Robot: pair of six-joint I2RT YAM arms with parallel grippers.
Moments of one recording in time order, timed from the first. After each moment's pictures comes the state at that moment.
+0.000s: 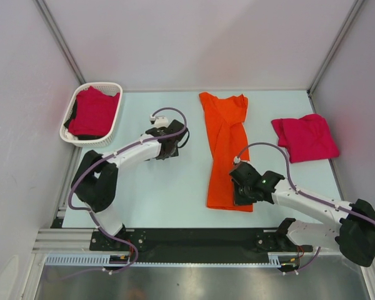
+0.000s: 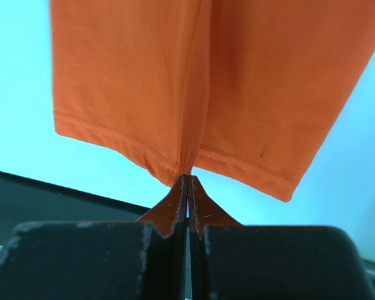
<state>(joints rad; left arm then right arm) -0.64 1.72 1.23 -0.76 -0.65 -0.76 0.84 1.12 0.67 -0.70 0.06 0.71</state>
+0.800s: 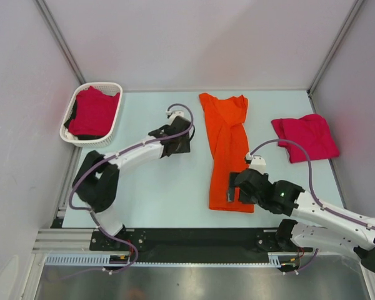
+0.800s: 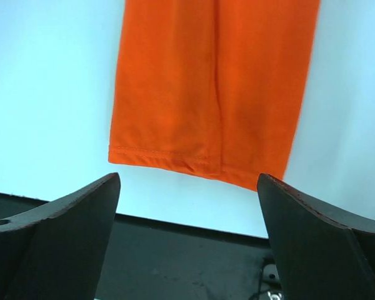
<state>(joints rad) -0.67 1.67 1.16 -0.44 -0.37 -0.61 1.01 0.89 0.72 -0.82 0.41 0.91</state>
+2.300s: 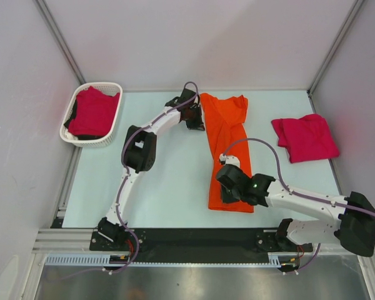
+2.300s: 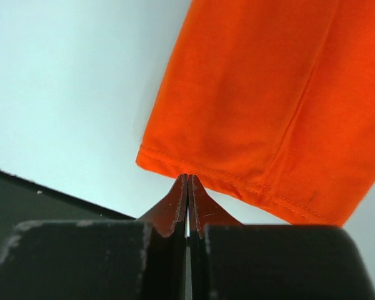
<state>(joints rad) -0.47 2.55 2.20 -0.59 0.26 -0.55 1.02 1.16 0.73 -0.56 0.22 0.75</state>
